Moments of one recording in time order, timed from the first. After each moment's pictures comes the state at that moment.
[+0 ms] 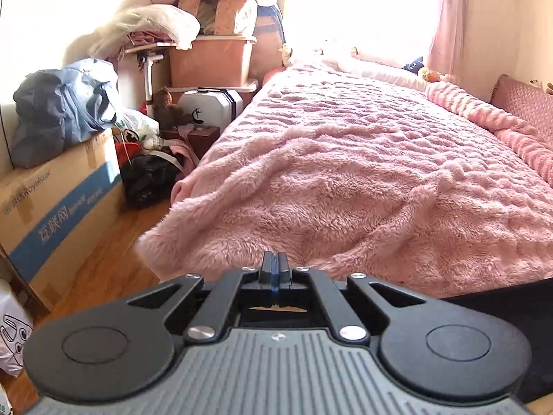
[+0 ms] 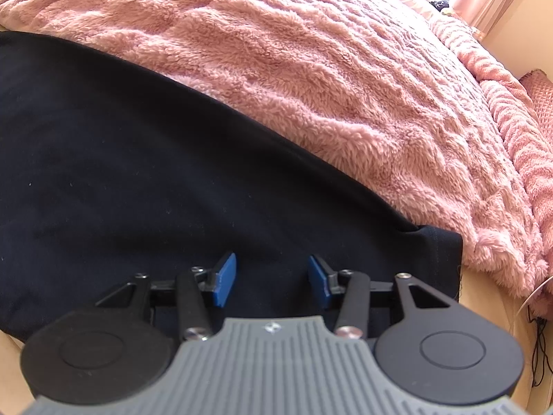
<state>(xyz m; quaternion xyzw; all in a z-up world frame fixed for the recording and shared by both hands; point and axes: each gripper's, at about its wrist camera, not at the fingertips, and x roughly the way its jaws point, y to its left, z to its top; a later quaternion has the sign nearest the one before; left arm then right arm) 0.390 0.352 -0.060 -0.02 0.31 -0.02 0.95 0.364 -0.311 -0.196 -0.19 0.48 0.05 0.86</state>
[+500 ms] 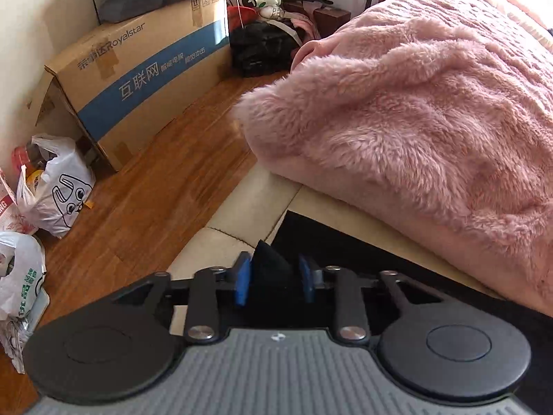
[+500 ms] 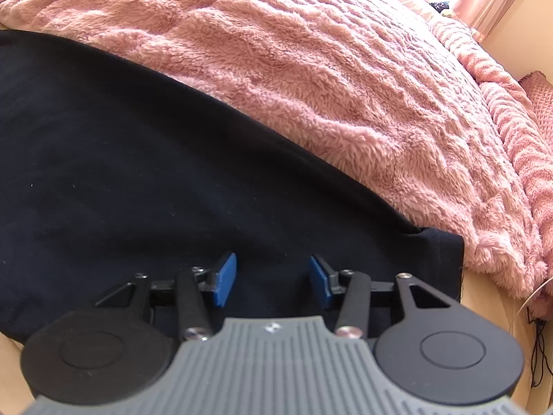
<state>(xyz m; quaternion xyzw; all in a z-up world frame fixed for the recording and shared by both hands) 0.450 0.413 -0.143 -0.11 0.49 0.16 0.85 0.363 -0.307 -0.196 -0.19 0.48 0.05 0.86</state>
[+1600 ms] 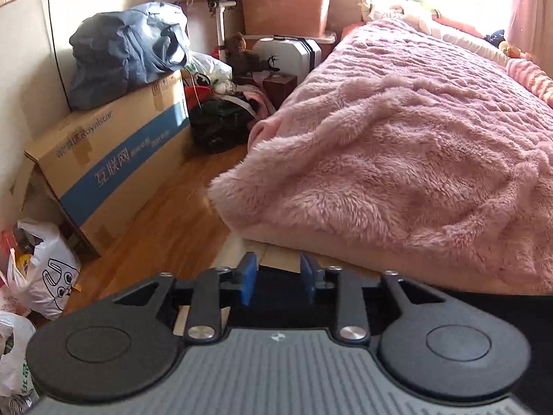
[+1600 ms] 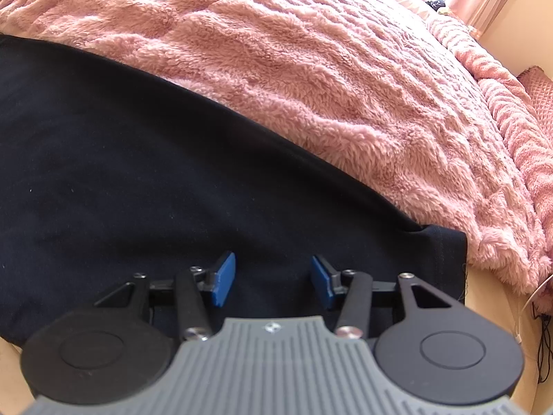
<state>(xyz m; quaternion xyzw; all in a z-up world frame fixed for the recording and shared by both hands) 0.430 0.394 -0.107 -0.03 0.40 0.09 0.91 0.363 -0.308 -0.197 -0.18 0.47 0.05 0.86</state>
